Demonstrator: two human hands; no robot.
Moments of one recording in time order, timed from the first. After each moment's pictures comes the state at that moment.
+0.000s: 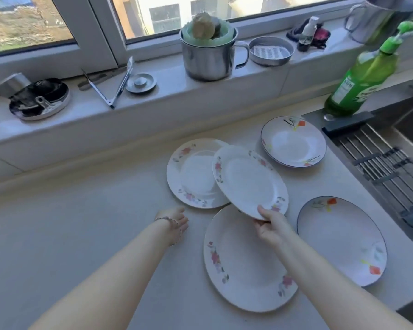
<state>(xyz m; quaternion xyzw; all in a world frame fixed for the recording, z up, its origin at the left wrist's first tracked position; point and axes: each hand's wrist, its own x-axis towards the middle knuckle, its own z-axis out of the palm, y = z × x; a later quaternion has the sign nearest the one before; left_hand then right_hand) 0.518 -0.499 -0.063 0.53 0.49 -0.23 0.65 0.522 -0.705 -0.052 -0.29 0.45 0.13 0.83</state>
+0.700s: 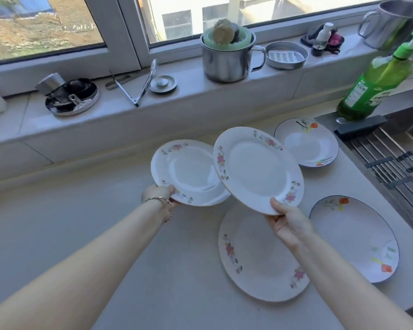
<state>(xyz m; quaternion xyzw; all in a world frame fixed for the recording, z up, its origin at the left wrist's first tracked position) 0.524 -0.452 -0.024 0.53 0.49 -0.06 0.69 0.500 -0.701 -0.016 -0.35 0.33 0.15 0.86</state>
